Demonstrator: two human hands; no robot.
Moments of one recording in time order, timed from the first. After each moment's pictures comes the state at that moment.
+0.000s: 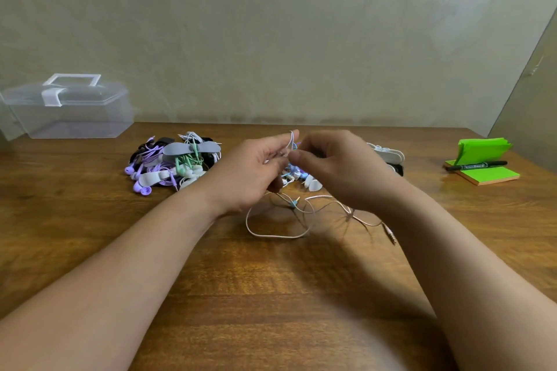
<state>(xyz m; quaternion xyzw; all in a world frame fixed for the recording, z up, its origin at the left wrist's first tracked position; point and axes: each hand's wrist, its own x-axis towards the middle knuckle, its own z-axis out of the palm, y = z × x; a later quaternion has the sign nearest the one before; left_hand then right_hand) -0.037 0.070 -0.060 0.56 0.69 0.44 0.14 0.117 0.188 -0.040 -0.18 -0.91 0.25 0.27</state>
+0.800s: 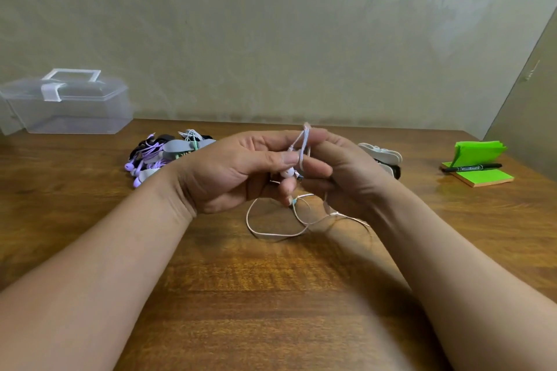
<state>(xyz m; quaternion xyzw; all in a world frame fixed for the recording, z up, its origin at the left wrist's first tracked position) -0.032 0.048 -0.038 0.57 0.42 0.51 0.49 0.105 0.194 -0.058 -0.05 -0.62 0.75 0.20</state>
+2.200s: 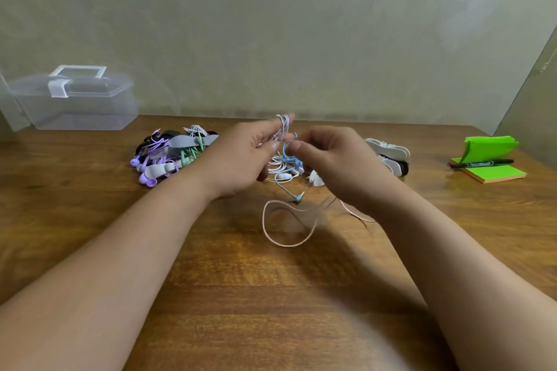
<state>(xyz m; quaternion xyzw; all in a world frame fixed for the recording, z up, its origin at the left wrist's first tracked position) -0.055 0.065 -0.054 0.57 0.69 0.43 0.10 0.108 0.178 -0.049 -0.18 -0.85 0.39 0.30</state>
